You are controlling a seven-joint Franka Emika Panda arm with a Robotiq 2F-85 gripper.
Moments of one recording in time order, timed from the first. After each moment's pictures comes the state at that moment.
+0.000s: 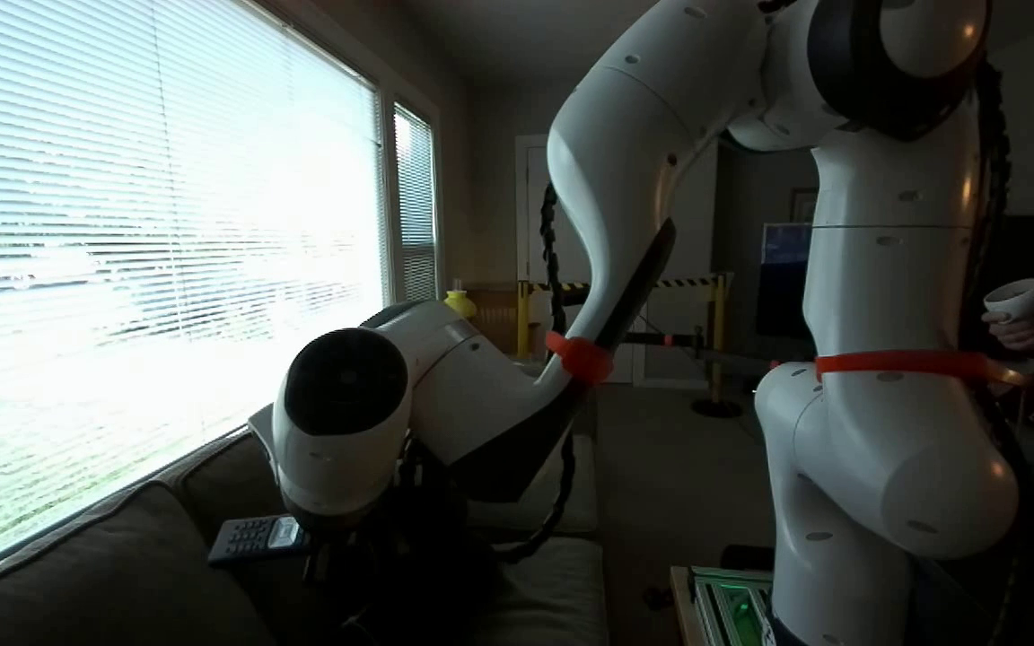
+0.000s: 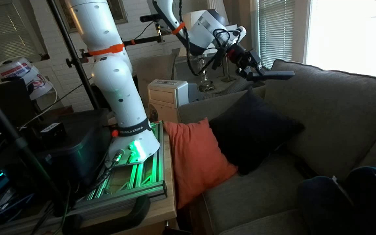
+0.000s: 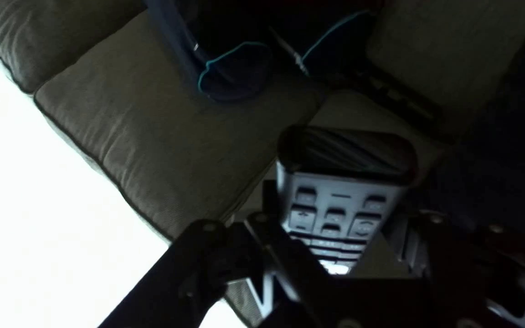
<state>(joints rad) 0.10 -0.04 0.15 -2.45 -1.20 2.38 0.84</state>
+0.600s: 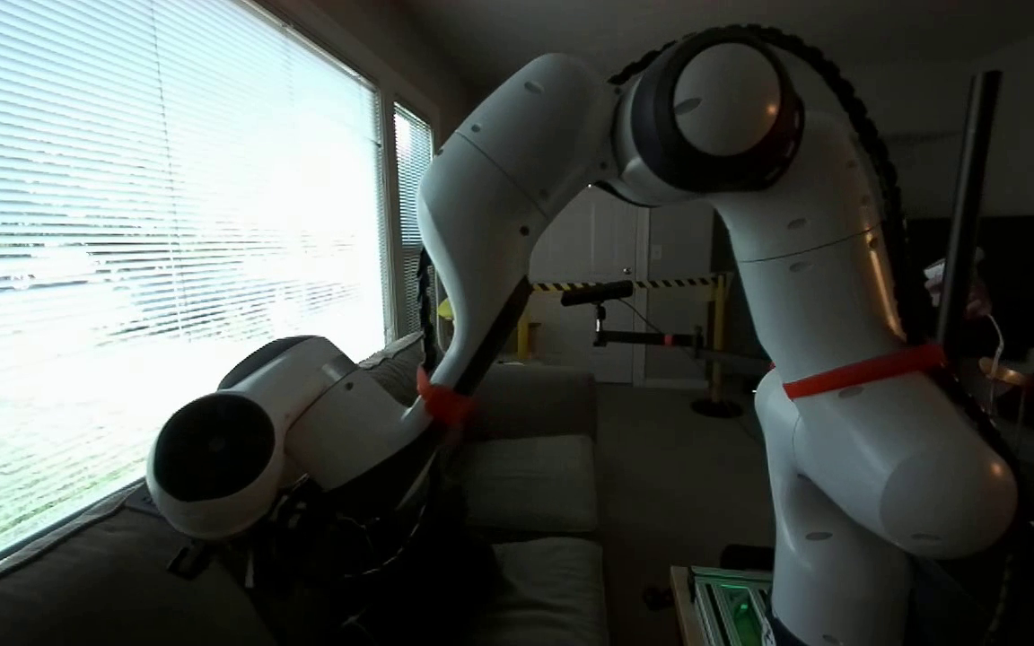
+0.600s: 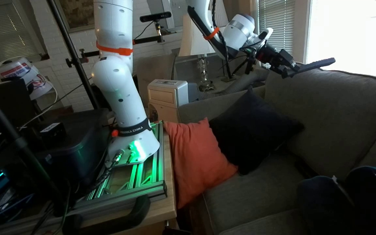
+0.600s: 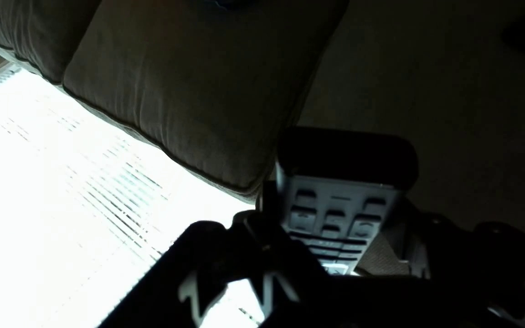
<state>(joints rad) 0.09 0.32 0.08 -2.05 -1.49 2.38 1.31</state>
